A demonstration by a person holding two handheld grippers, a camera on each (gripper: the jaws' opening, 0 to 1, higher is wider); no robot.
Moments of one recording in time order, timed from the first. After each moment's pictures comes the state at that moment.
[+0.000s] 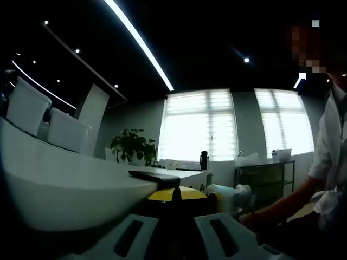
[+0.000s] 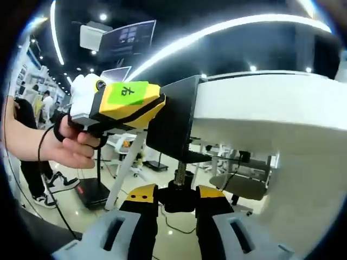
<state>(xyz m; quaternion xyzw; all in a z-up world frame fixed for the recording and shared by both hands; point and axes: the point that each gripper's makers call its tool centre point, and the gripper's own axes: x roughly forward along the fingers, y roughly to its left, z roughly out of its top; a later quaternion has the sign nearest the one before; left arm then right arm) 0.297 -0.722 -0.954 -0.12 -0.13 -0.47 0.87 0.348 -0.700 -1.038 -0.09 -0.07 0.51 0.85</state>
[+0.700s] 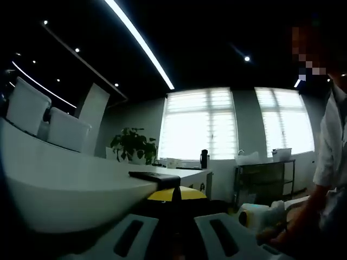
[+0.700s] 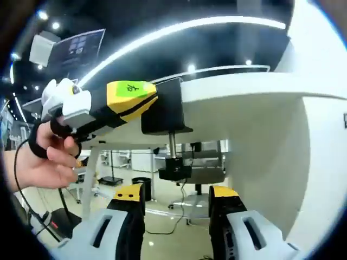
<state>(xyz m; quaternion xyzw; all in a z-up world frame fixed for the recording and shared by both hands) 0.297 -0.722 -0.955 -0.12 -0.12 -0.46 0.87 0.329 -0.745 -1.052 0.00 -0.08 0.19 0.98</state>
